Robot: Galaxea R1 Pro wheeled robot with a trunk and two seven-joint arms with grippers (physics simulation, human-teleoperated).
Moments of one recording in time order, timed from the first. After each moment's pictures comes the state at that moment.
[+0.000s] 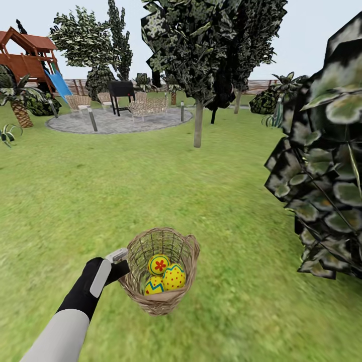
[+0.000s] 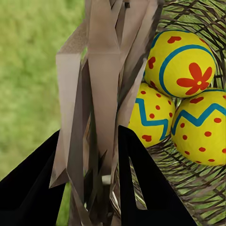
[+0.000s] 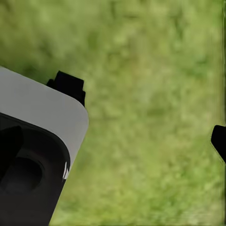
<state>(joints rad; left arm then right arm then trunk) -0.64 -0.03 0.18 -0.83 0.42 0.75 0.30 -0.29 -0.05 0.02 0.04 0.40 -0.04 -0.09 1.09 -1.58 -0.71</state>
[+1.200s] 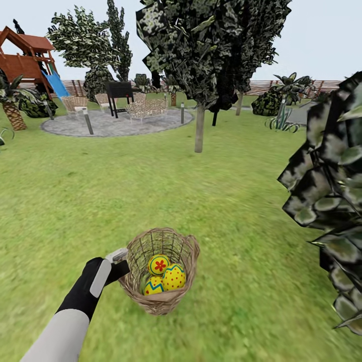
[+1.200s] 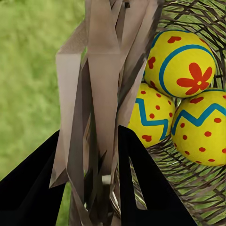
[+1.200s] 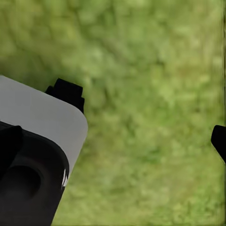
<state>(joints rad) -0.64 -0.03 0.18 -0.83 0.42 0.75 0.30 -0.29 -0.05 0.02 0.04 0.40 -0.07 -0.09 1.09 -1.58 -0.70</state>
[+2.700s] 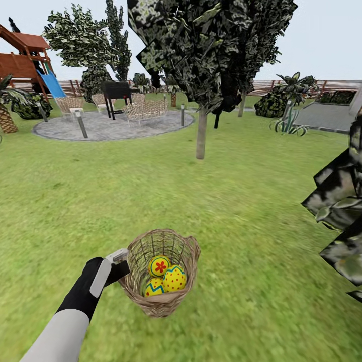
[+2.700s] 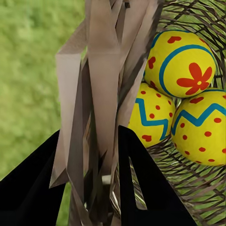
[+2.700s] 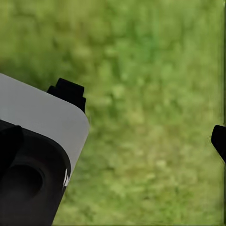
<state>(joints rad) -0.64 -0.03 0.19 -0.84 0.42 0.77 0.30 -0.29 -0.05 0.02 0.04 0.40 -0.07 -0.09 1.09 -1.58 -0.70</state>
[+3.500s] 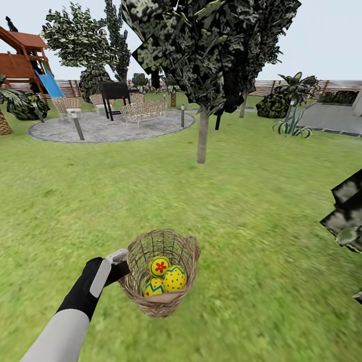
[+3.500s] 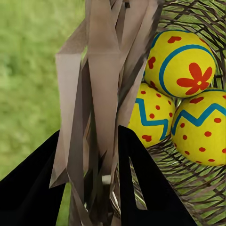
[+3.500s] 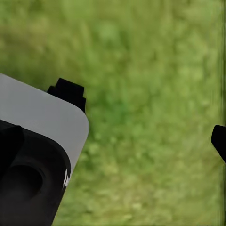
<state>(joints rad) -0.64 -0.03 0.19 -0.83 0.42 0.77 0.30 -0.29 -0.05 0.02 0.04 0.40 -0.07 -0.09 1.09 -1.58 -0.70</state>
